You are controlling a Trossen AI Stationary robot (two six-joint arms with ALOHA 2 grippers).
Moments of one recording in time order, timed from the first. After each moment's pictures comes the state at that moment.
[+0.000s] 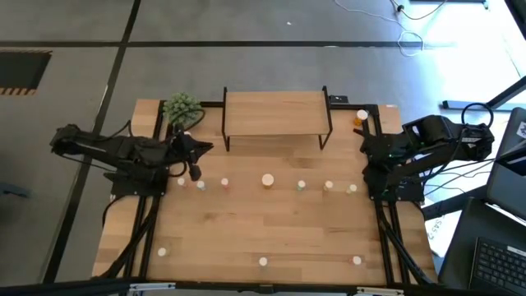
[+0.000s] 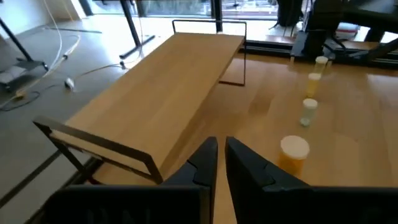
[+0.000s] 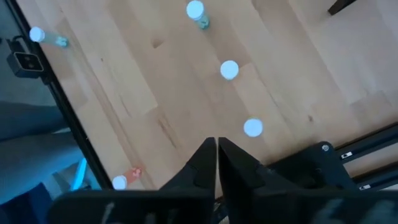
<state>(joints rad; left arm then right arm) -0.22 0.68 0.71 -0.33 -0.70 -0.13 0.19 0.99 1.37 -1.57 -0.02 0.75</state>
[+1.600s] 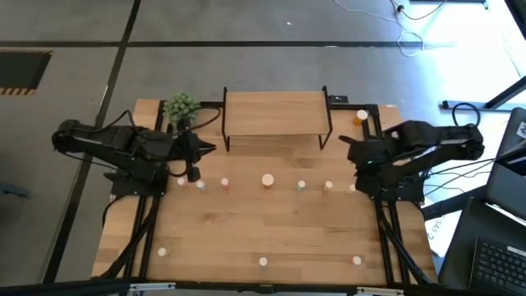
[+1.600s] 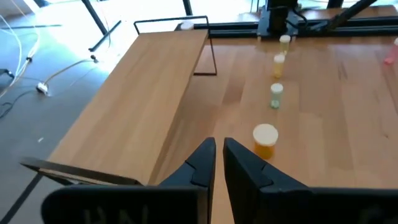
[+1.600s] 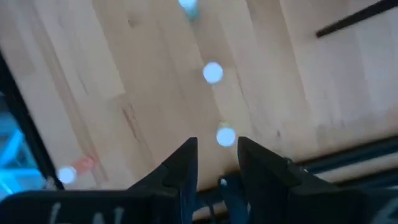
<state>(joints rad) -0.22 0.90 1.08 -0.63 -0.57 -0.07 0.20 1.09 1.37 -1.56 0.03 0.56</state>
